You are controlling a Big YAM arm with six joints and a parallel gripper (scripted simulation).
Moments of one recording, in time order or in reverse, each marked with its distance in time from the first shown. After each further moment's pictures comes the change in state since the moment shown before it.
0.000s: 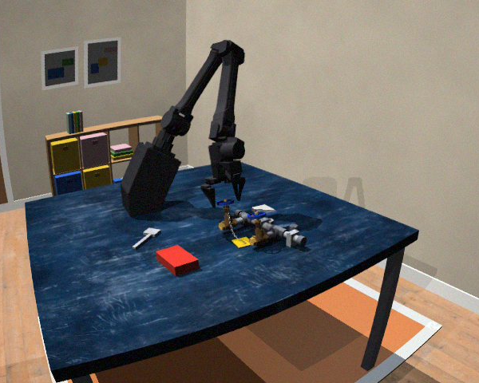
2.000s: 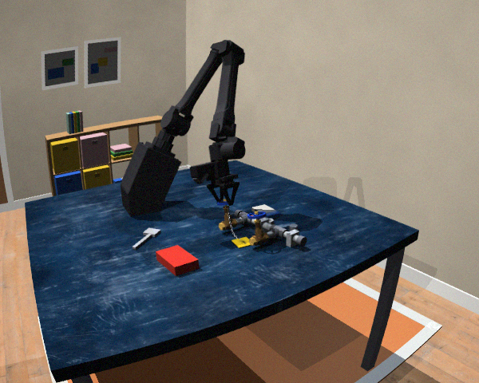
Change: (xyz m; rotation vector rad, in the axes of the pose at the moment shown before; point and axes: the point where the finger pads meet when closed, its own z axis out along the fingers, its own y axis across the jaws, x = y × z) arm -0.005 -0.006 0.000 0.014 -0.042 1.430
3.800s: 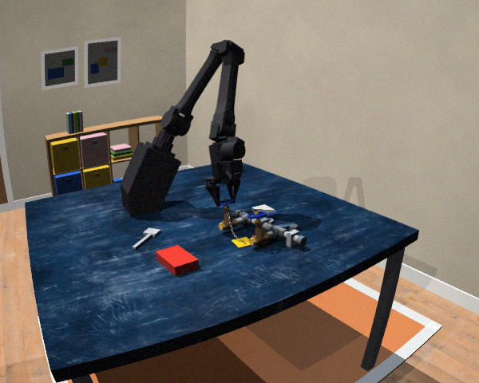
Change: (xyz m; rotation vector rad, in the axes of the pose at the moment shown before) arm 0.000 0.000 0.000 -0.002 -0.004 -1.466
